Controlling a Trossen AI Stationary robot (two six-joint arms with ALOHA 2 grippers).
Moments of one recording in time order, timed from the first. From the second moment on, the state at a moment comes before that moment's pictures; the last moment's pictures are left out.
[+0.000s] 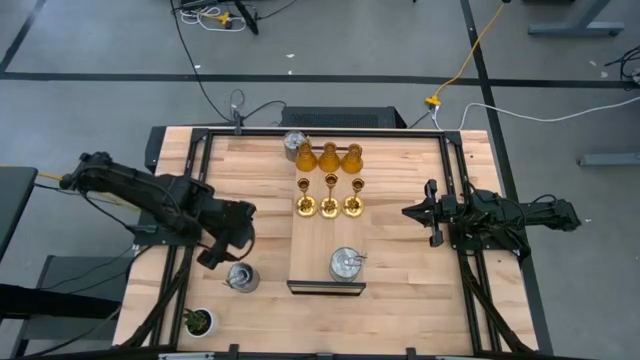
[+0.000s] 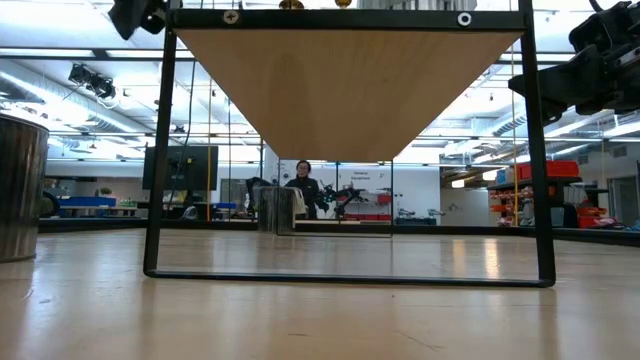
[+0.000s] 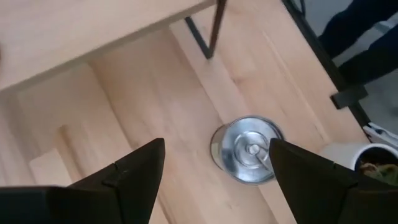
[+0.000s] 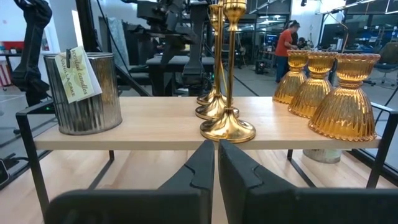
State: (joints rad) left arm -0.30 1.12 1.10 -1.00 0.14 0.14; right arm 0.07 0.00 0.02 0.02 0.06 -0.01
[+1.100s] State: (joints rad) left arm -0.63 1.14 1.10 -0.99 0.07 0.10; right arm 0.07 0.00 0.02 0.02 0.06 -0.01
